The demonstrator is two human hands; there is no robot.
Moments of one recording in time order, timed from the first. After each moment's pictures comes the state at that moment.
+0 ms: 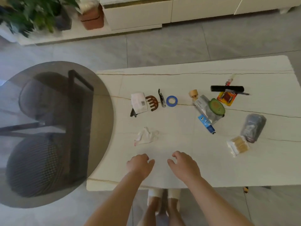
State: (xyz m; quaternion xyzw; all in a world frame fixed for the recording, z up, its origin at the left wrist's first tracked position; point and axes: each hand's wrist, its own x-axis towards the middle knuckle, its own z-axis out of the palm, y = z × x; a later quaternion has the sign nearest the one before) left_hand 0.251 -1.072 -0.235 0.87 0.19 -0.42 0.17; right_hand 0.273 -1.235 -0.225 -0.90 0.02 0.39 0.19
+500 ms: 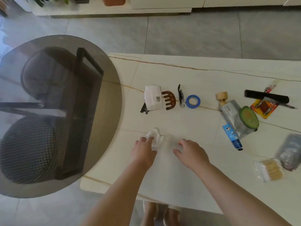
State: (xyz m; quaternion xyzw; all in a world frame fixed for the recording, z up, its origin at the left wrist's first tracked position) left_hand 0.302 -1.037 -0.308 0.89 0.22 -0.32 0.23; right_hand 0.359 -1.200 -0.303 -0.90 -0.10 0.40 0.11
